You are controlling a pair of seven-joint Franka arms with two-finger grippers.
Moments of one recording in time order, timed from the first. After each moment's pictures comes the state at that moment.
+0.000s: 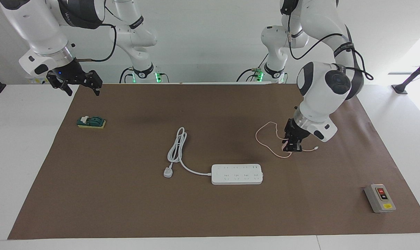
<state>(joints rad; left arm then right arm) -0.26 0.38 -0.05 -1.55 -0.06 1.95 -1.71 -0.06 -0.05 -0.03 -1.68 -0.05 1.55 -0.11</state>
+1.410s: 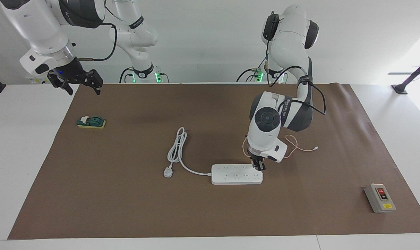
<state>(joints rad) -0.43 0.70 -0.04 -1.18 0.07 1.77 -2.16 -0.06 -0.06 -0.03 -1.68 -0.05 1.54 -0.11</state>
